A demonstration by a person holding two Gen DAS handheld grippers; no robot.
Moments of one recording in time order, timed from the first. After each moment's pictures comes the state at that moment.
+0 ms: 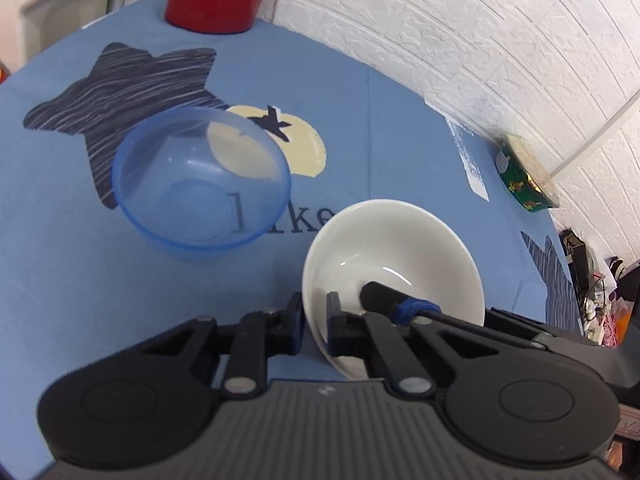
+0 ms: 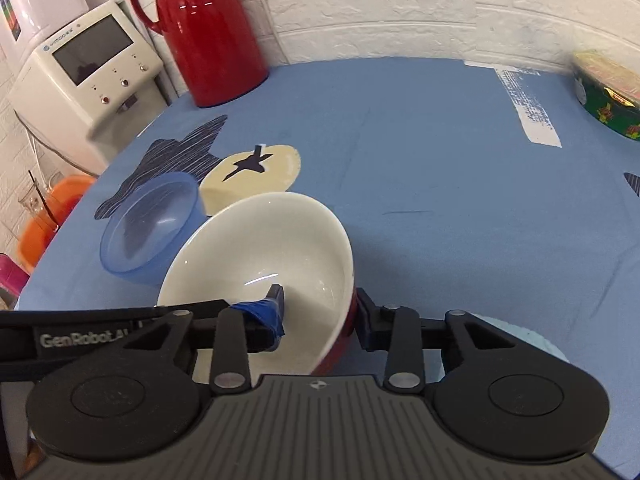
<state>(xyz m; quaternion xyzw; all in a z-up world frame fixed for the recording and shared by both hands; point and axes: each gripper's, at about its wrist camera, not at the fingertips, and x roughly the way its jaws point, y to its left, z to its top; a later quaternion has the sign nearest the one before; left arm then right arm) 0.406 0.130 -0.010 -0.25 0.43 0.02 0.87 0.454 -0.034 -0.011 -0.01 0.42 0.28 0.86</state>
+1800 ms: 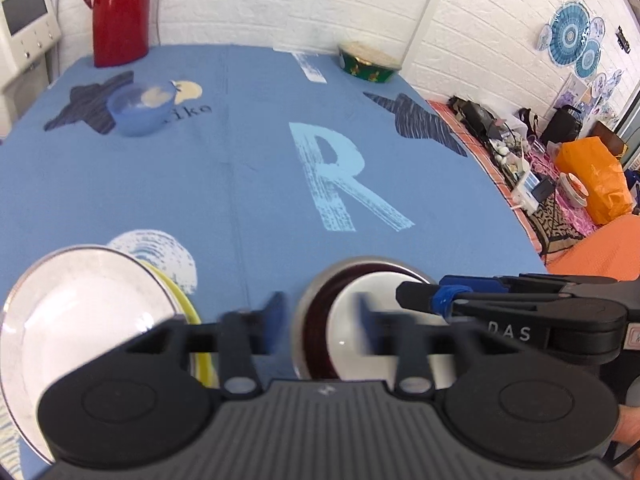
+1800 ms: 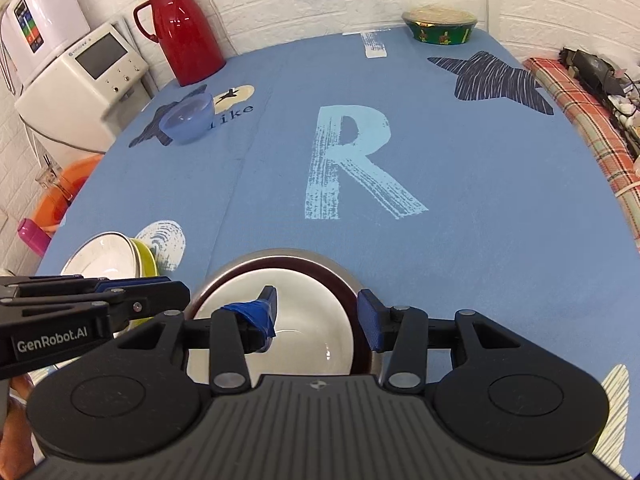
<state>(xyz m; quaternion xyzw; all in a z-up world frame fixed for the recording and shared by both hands) 0.152 0.008 0.051 -0.09 0.41 -0.10 0.90 0.189 -0.177 0.026 0.05 0.43 0.18 0.88</state>
